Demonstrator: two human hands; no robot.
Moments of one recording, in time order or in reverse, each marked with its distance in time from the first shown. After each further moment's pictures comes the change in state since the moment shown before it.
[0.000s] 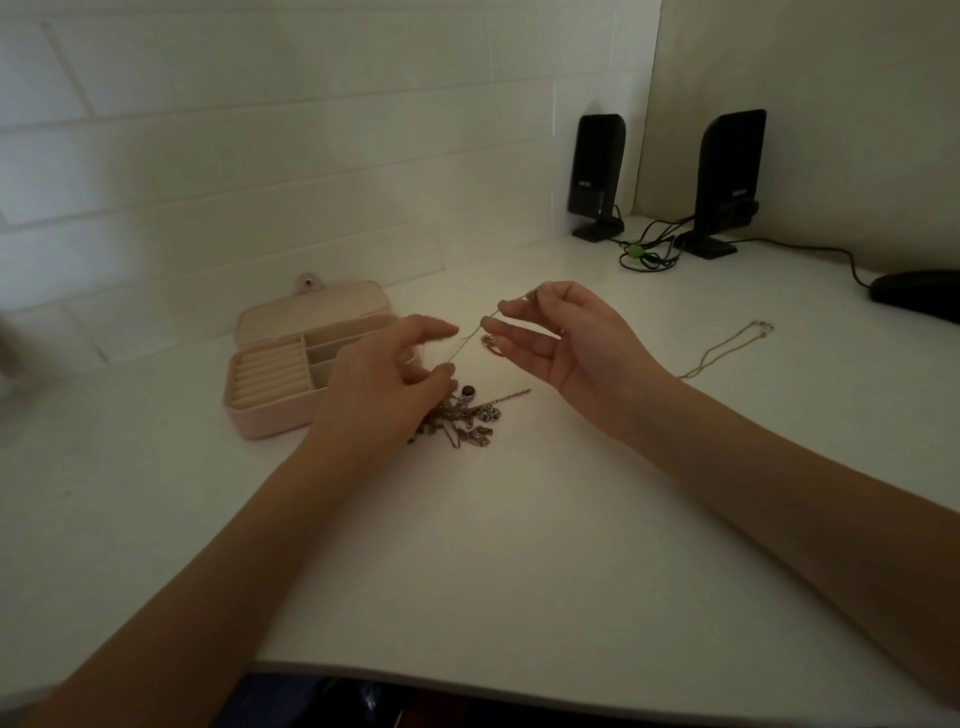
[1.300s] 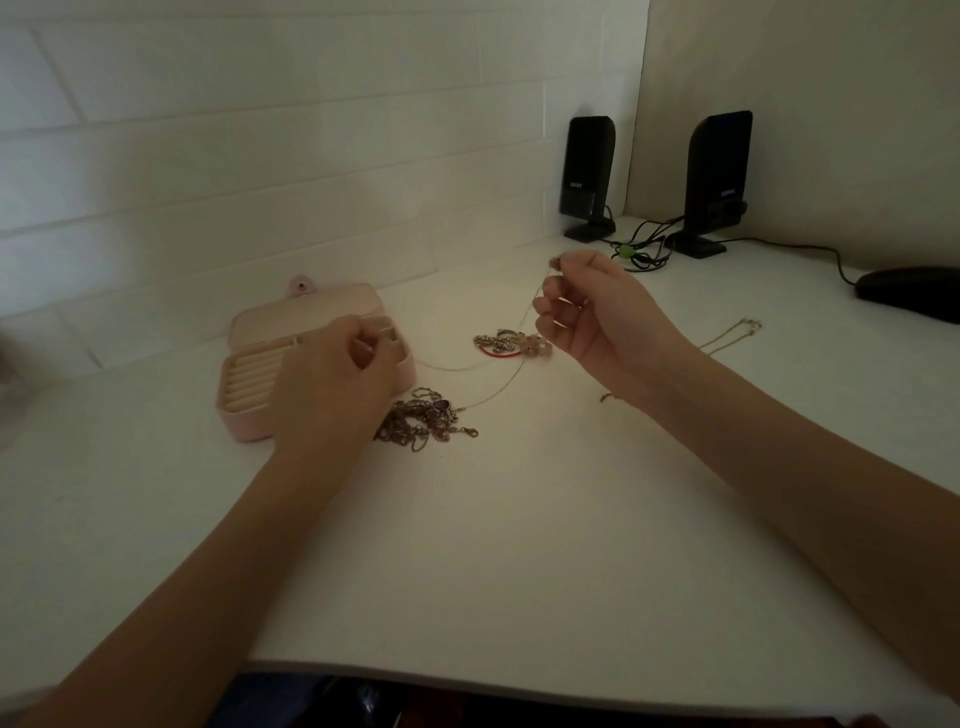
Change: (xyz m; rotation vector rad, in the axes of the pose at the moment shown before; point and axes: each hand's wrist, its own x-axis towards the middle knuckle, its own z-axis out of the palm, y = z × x) left_hand 0.004 -0.004 -0.009 0.314 0.311 -0.145; right_hand 0.009 -0.024 -0.014 -0.055 0.016 -0.064
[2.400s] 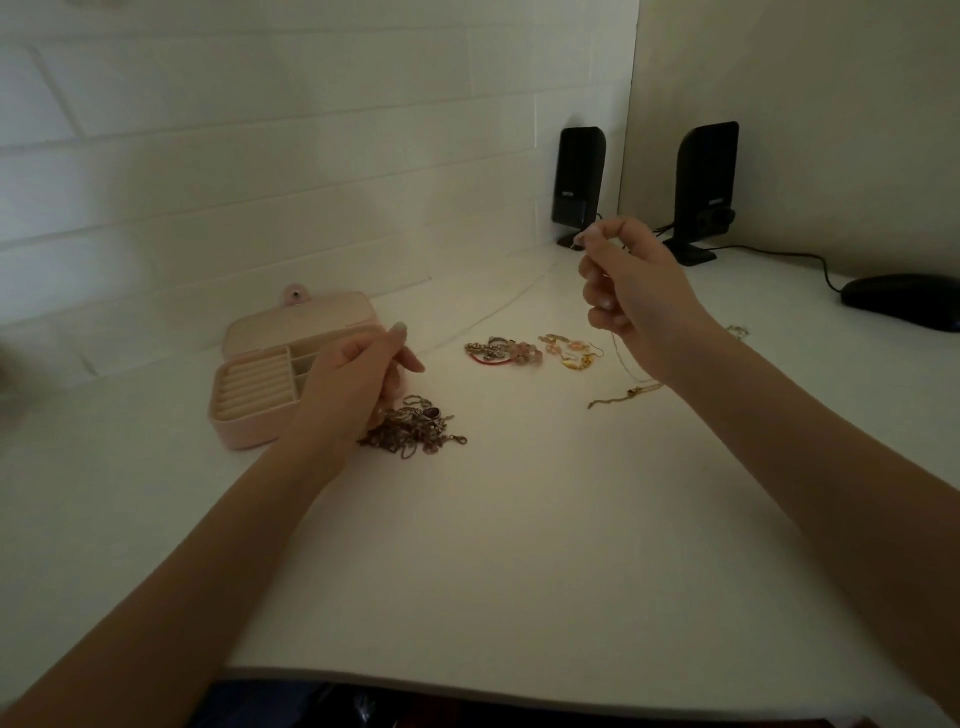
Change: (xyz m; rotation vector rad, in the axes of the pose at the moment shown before) left_hand 0.004 0.015 0.006 -0.621 -0.326 -0.237; right_hand -0.001 -0.033 -0.015 -0.431 0.147 -0.152
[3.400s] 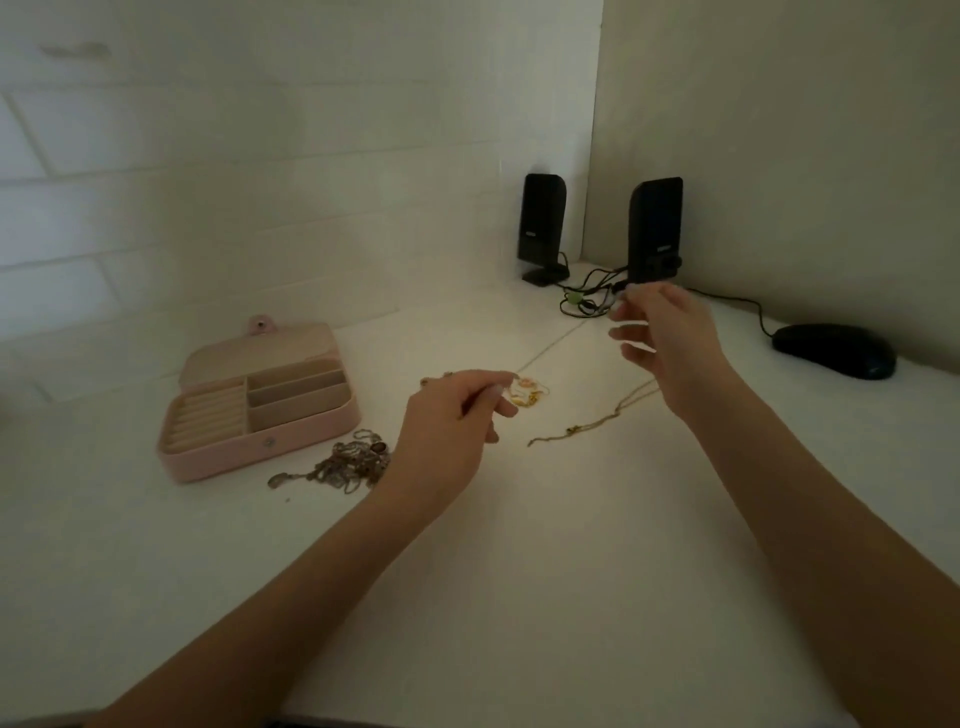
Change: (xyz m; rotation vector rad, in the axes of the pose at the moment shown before) left_hand -0.029 0.017 0.098 0.212 -0.156 0.239; right_hand 0.013 -0.004 -0.077 -0.070 0.269 0.080
